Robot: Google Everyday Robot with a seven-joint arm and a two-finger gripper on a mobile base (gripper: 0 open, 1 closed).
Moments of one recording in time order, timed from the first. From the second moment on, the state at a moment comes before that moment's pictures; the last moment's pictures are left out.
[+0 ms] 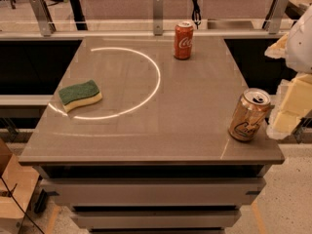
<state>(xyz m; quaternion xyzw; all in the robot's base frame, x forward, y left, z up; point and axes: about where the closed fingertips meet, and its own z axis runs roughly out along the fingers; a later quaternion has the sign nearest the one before) 0.438 -0.217 0.976 -0.60 0.78 -0.03 0.16</state>
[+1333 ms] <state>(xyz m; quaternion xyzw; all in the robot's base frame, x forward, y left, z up) 0.465 -0.211 0.924 -0.58 0.79 0.04 0.21</state>
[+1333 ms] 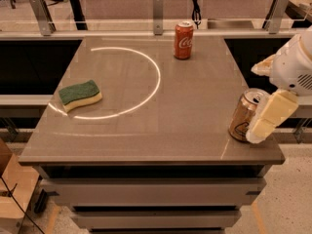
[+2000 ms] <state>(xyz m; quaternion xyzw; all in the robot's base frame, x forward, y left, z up) 0.485 -0.249 0.885 -0.56 0.81 0.04 0.17</state>
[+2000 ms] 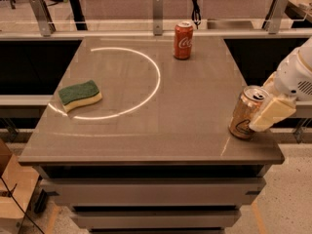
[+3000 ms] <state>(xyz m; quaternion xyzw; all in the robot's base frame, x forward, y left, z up) 0.484 -0.202 0.917 -0.59 0.78 0.08 0.20</state>
